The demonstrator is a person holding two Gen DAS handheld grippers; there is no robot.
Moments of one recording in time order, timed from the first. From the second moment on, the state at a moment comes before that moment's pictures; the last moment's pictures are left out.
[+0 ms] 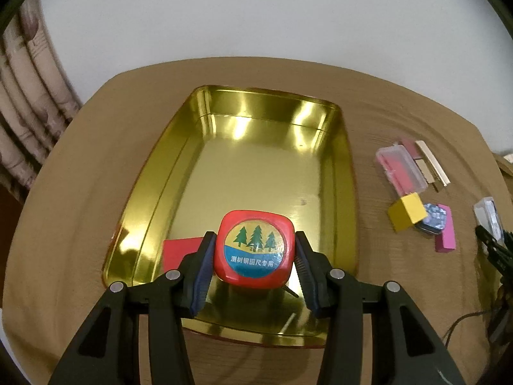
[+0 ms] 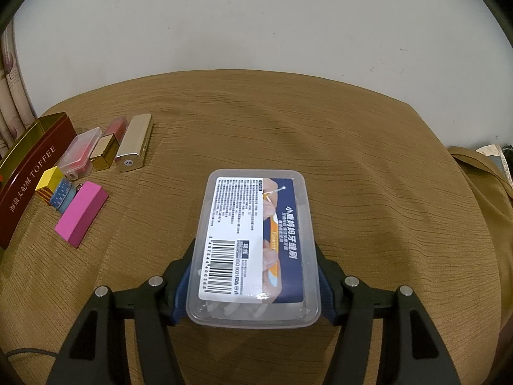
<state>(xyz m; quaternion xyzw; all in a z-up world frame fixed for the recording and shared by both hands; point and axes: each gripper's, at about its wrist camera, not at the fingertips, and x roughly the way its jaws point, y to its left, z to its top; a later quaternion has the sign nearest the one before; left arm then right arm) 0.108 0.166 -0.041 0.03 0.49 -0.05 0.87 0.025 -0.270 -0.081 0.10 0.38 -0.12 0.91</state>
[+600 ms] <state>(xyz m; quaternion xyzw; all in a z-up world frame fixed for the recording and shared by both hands) 0.122 0.199 -0.055 0.00 0.50 -0.02 0.87 0.025 -0.270 -0.080 0.10 0.38 -0.12 0.91</state>
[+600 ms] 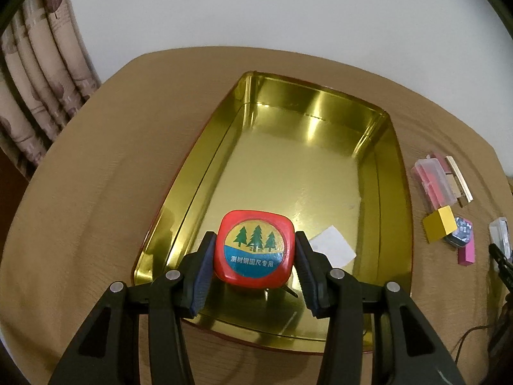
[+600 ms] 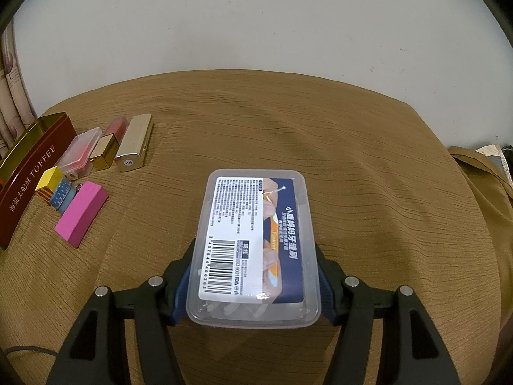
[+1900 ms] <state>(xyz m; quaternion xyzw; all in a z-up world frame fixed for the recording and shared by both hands) 0.106 0.193 -0.018 0.04 0.45 0.02 0.89 0.025 -0.272 -0.081 0.10 0.38 -0.12 0.91</state>
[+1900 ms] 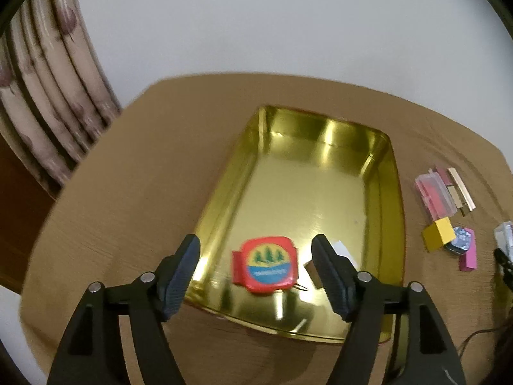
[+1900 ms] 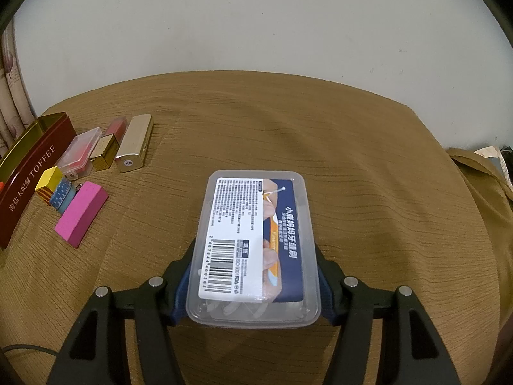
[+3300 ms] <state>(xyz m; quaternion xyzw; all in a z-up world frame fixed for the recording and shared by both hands) 0.114 0.273 -0.011 -0.12 0.46 0.09 0.87 0.093 -0.010 0.029 -0.01 0.32 0.10 0.94</state>
